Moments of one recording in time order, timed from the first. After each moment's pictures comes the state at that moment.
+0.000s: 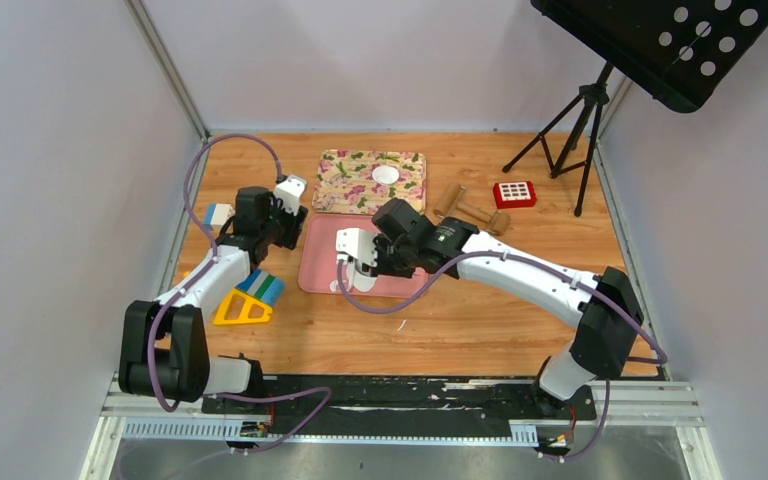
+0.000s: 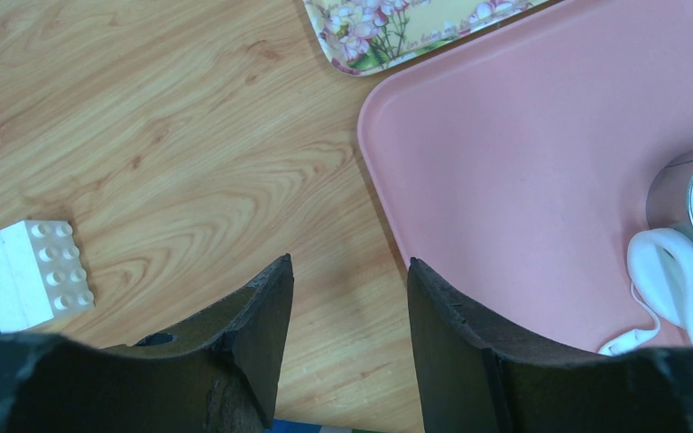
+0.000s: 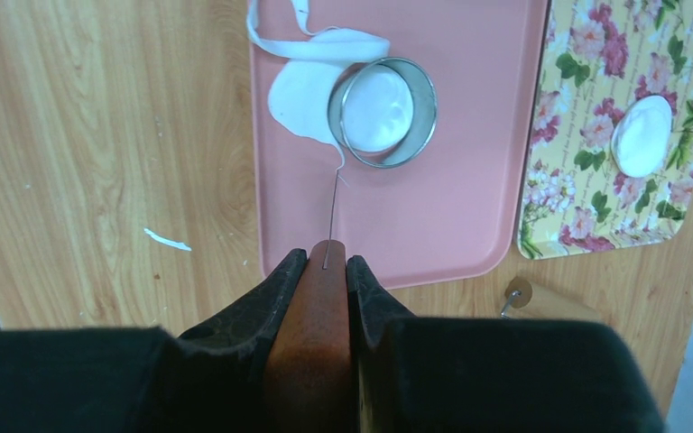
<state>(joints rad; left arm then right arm) -0.13 1.33 0.76 -0.07 0.15 0.30 0.96 1.60 1.37 -0.67 -0.05 -0.64</state>
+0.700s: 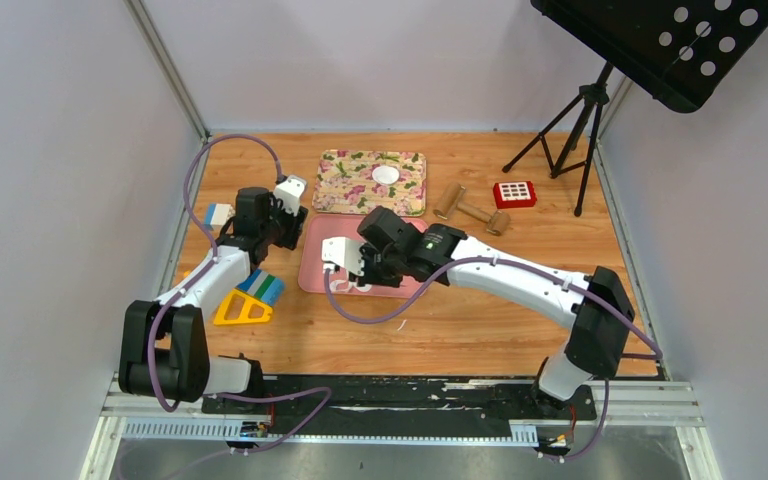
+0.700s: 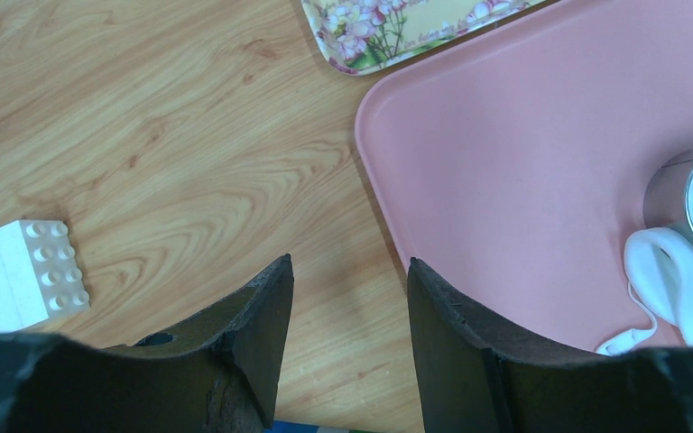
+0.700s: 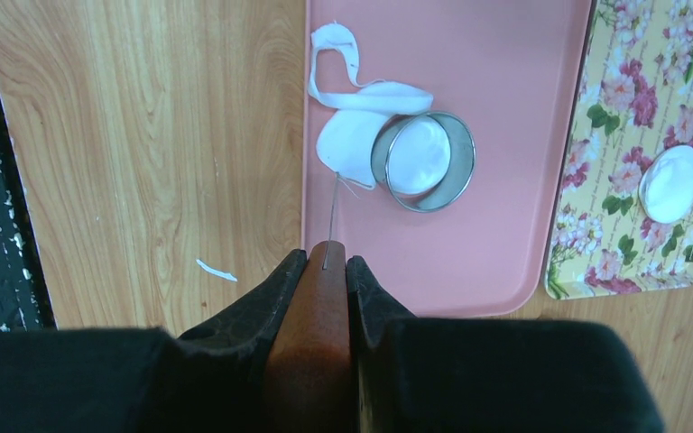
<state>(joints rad) -0.13 1.33 0.75 -0.06 0.15 0.29 1.03 1.62 1.40 -0.68 -0.09 -0.58</state>
